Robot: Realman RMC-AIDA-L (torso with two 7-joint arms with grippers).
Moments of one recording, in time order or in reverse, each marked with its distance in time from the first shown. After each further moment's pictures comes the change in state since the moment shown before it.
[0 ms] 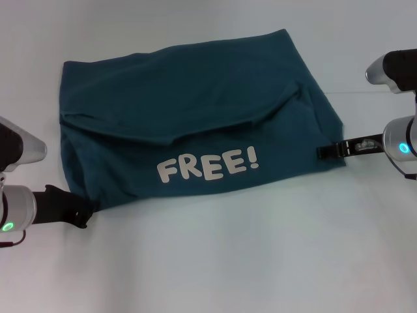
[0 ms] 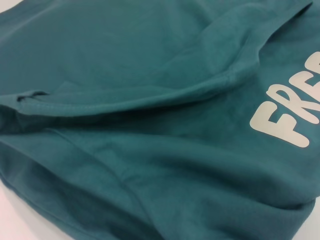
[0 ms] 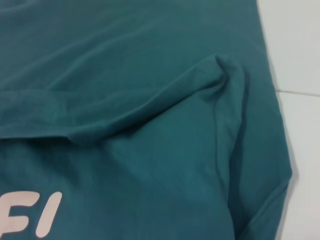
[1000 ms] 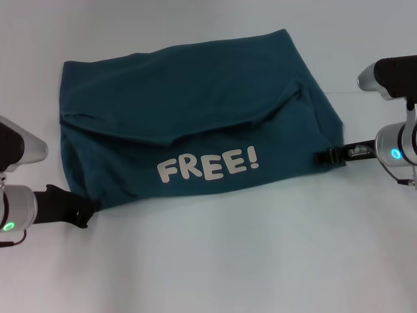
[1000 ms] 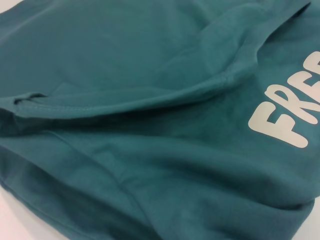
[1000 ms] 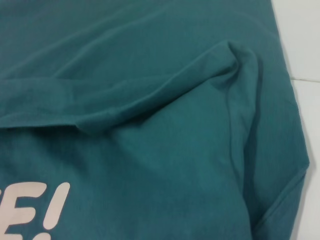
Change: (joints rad) left arm -0.001 0.000 0.004 -0.002 -0.002 -0.002 0.003; right arm 0.021 0.009 0.004 0.057 0.000 0.033 -0.009
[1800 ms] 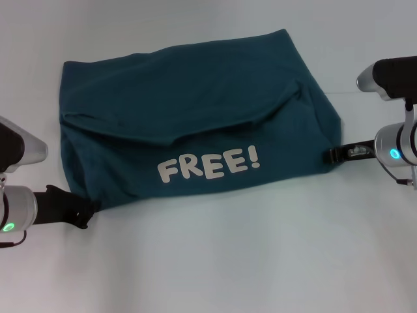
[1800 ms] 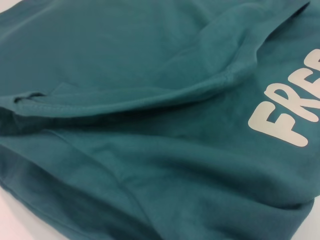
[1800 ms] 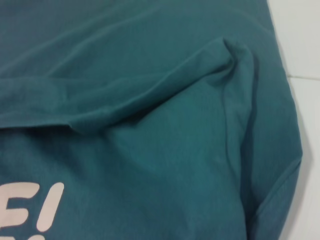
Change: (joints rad) left arm 0.003 0.000 0.001 0.000 -0.001 0.001 0.002; right arm 0.013 -0.005 -0.002 0.034 0.000 0.030 0.002
